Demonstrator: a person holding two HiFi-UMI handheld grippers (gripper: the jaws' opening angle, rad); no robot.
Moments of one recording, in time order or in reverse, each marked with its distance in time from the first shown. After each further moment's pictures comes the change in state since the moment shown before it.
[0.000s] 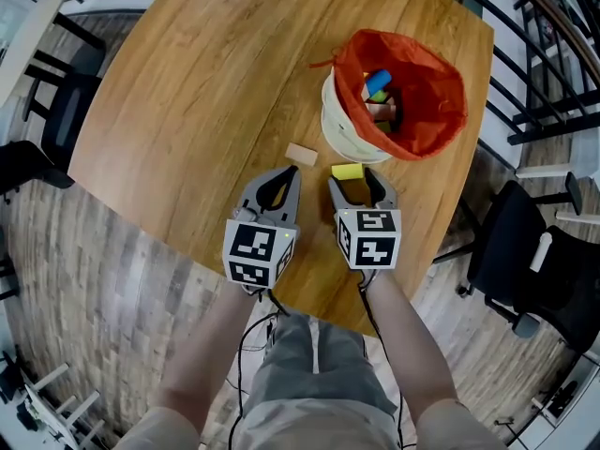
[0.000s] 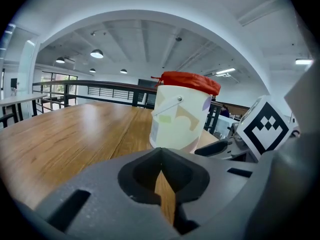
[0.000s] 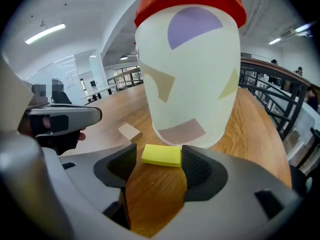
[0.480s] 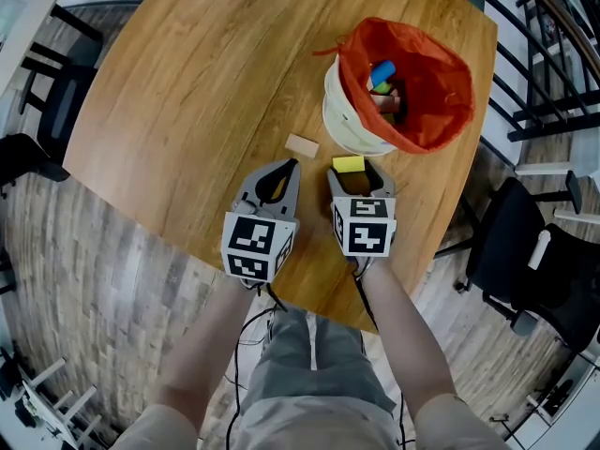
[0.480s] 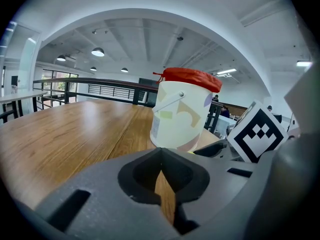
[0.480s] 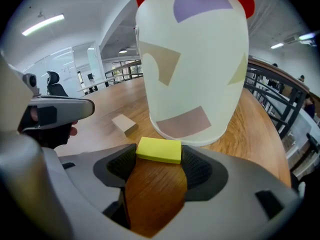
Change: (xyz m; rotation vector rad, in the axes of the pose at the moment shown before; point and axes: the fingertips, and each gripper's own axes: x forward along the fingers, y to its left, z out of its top) left arm 0.004 0.003 -0.011 -0.017 0.008 -0.001; right arm 0.018 -0.005 -0.015 -0.032 0.057 -0.049
